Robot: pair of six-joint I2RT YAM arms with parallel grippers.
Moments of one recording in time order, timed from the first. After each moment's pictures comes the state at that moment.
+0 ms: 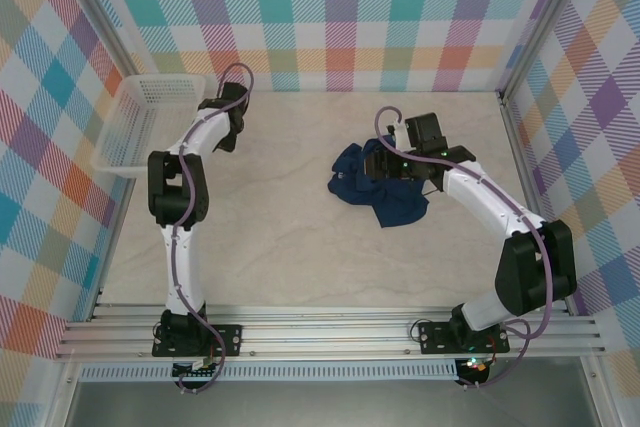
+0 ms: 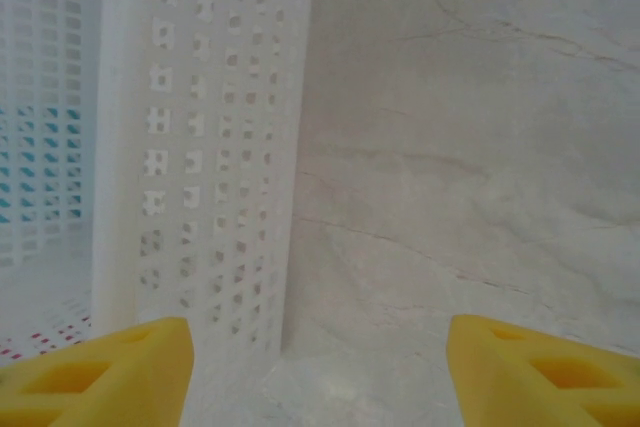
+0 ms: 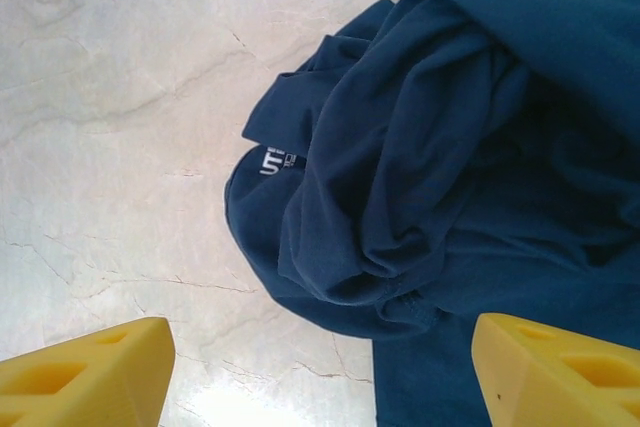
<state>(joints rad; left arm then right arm) -0.13 2.25 1.94 -0.90 -0.65 -0.01 0.35 1.50 1.17 -0.54 -0.22 0.23</state>
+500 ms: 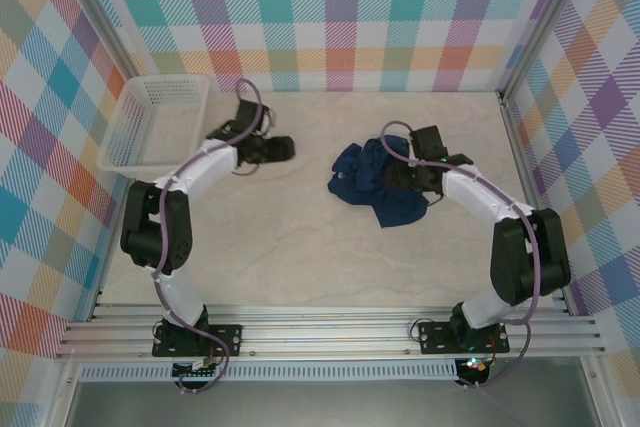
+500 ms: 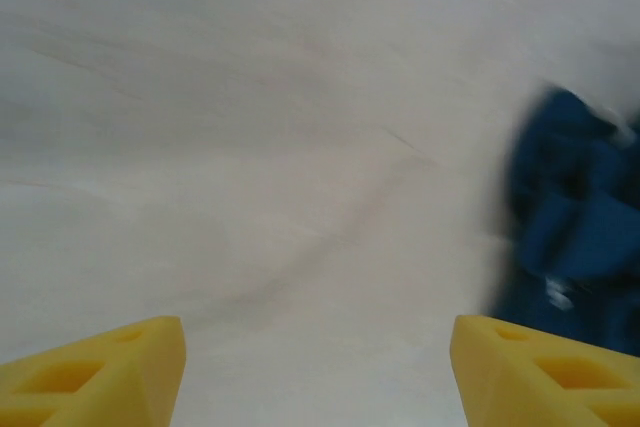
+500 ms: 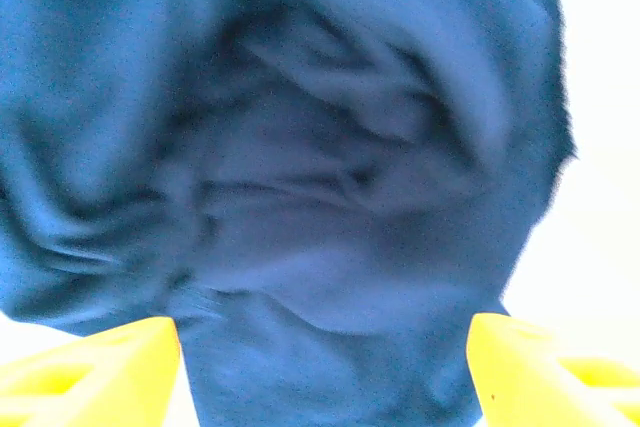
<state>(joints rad) -0.35 1.83 1.38 -0.46 0.15 -0.36 0.27 1.55 1.04 -0.53 0.02 0.25</state>
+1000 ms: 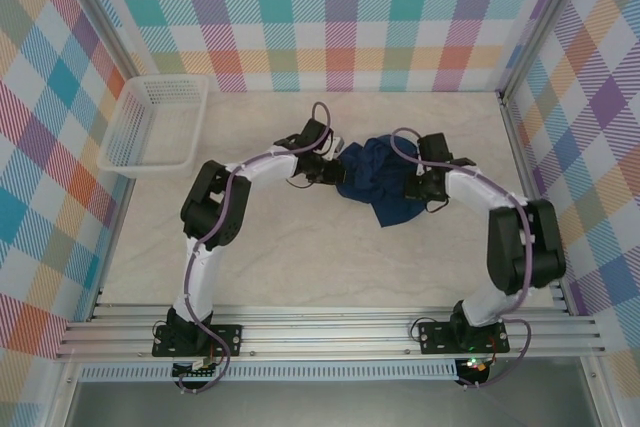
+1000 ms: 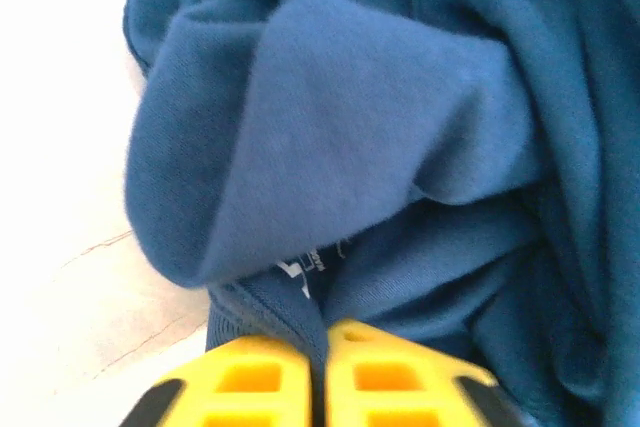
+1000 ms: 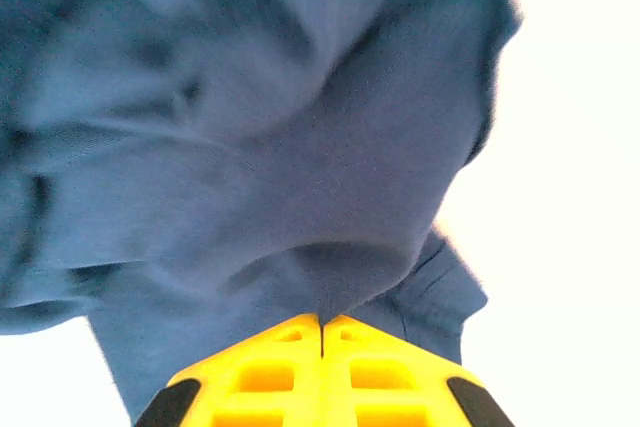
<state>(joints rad) -0.56 2.18 1.63 -0.43 0.32 -0.34 0.22 1.55 1.02 -0.54 -0.04 0.30</state>
